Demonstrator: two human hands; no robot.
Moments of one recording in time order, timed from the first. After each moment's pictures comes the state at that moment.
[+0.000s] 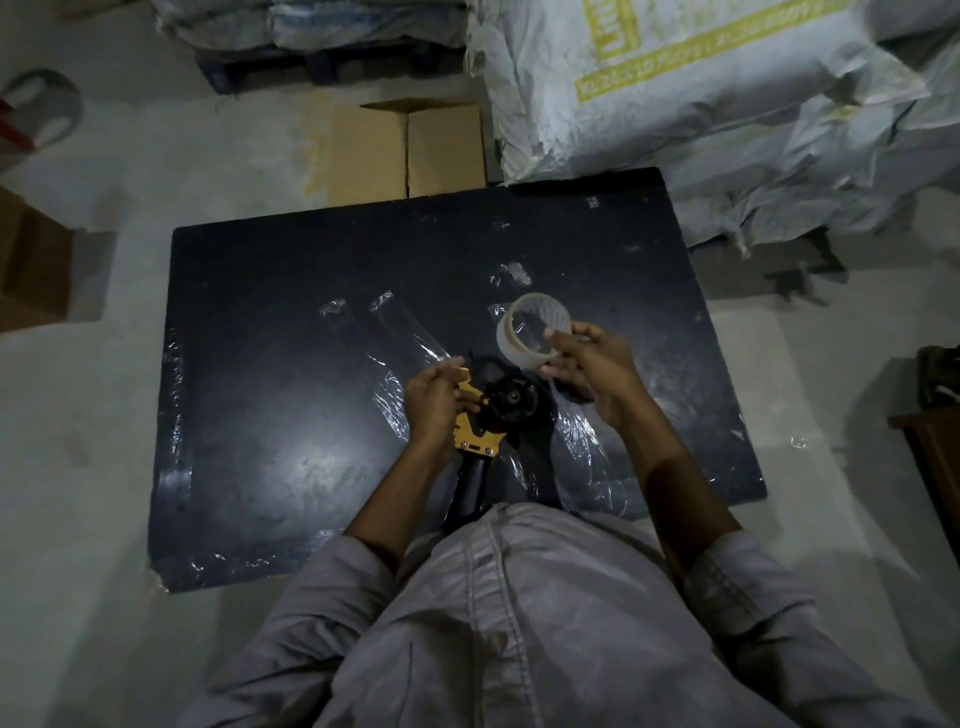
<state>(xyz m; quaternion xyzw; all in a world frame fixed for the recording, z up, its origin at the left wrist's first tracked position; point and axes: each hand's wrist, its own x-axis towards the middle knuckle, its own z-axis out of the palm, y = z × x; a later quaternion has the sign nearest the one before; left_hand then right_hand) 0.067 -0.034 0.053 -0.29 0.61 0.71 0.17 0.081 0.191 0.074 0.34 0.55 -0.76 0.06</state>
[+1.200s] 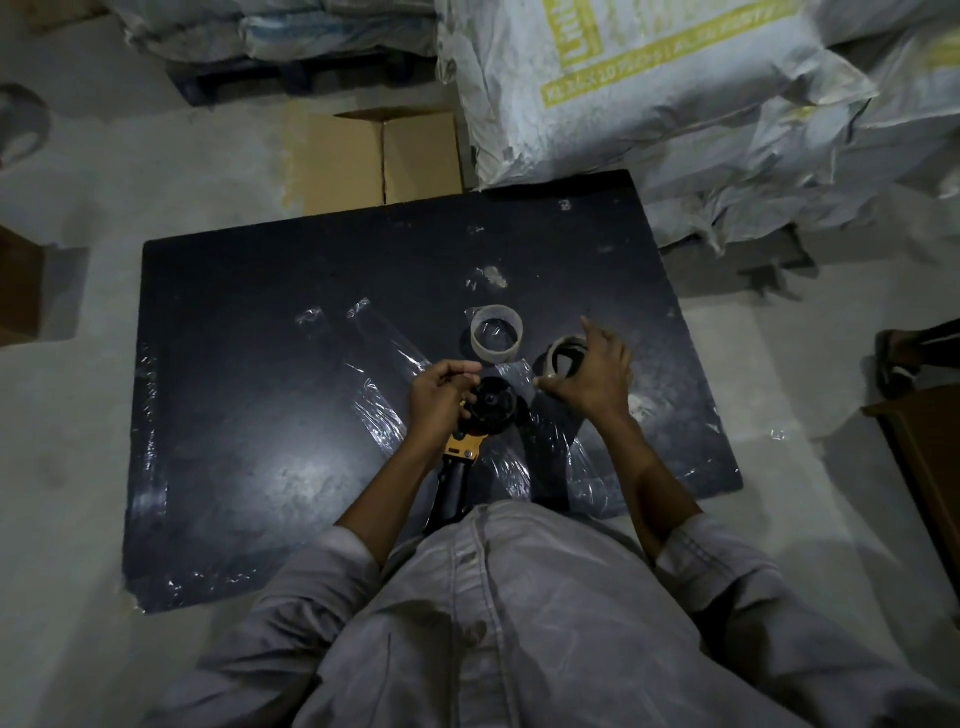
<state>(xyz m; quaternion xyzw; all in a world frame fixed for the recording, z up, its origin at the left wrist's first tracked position) 0.068 -0.016 0.039 -0.15 0.70 0.66 0.22 0.097 0.226 0.018 0.31 0.90 -0.29 0.07</state>
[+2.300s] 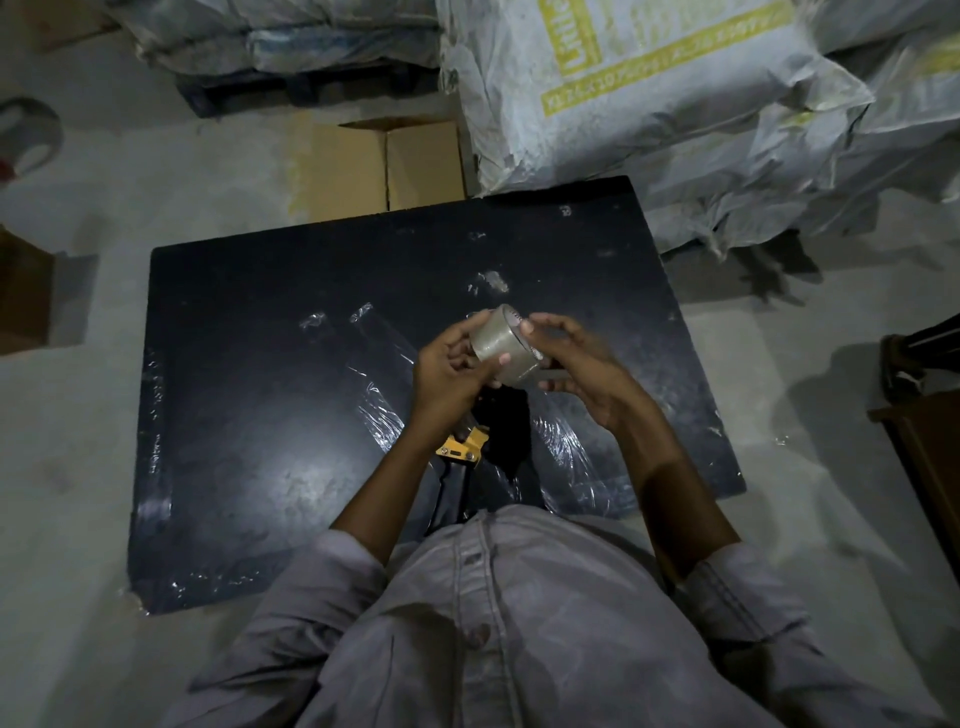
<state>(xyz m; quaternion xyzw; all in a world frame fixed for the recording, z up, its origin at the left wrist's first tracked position) 0.062 -0.003 0.102 0.02 0.69 0.71 0.15 0.100 0.197 0.128 0.26 0.64 -0.71 0.14</state>
